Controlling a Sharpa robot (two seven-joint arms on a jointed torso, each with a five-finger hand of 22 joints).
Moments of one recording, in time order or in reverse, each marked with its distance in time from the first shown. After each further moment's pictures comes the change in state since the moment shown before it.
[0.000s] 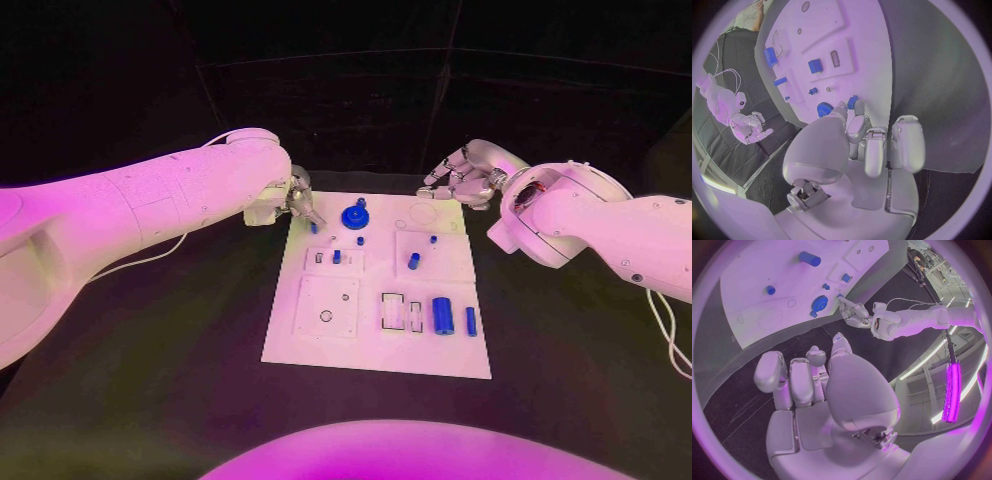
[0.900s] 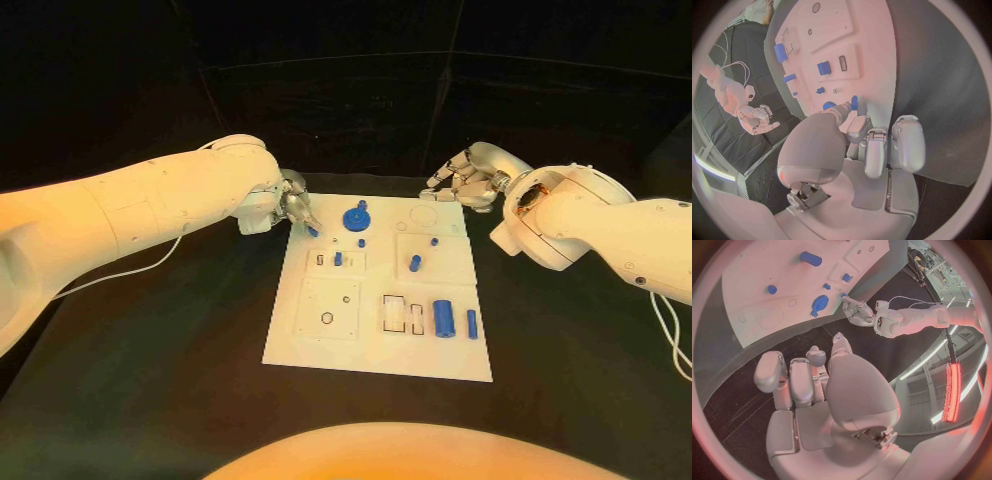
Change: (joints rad) left arm 0.000 -0.081 -0.001 0.096 0.091 -0.055 0.024; left_hand -0.014 -0.107 0.424 -0.061 0.007 -0.020 0.002 0.049 0.005 0.000 -0.007 -0.009 -0.018 0.000 -0.007 0.000 0.000 0.000 0.000 0.000 -0.004 0.000; right arm 0.000 -0.008 0.000 0.000 0.000 0.000 0.000; right_hand 0.000 0.000 -0.003 0.003 0.006 0.000 0.000 0.000 0.000 0.000 0.000 0.000 0.004 0.000 0.000 0.000 0.000 0.000 0.000 0.000 0.000 0.000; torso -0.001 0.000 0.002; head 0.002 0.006
